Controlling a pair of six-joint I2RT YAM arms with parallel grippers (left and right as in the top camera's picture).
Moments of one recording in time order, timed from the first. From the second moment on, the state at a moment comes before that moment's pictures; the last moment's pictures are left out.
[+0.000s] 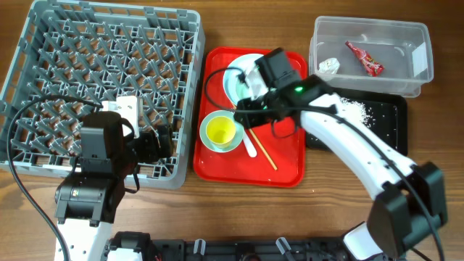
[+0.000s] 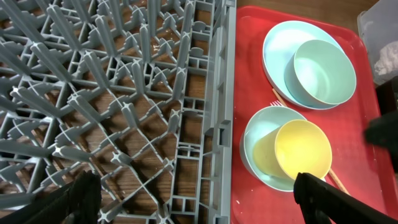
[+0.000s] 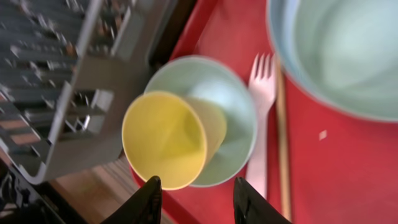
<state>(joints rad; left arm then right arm) -0.09 0.87 0.85 -0.77 0.09 -0.18 0.54 1.70 1.33 -0.78 -0.36 0.22</state>
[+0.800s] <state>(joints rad) -0.09 1.08 0.85 -0.18 0.86 -0.24 0.36 1.60 1.43 -0.72 -0.97 0.37</state>
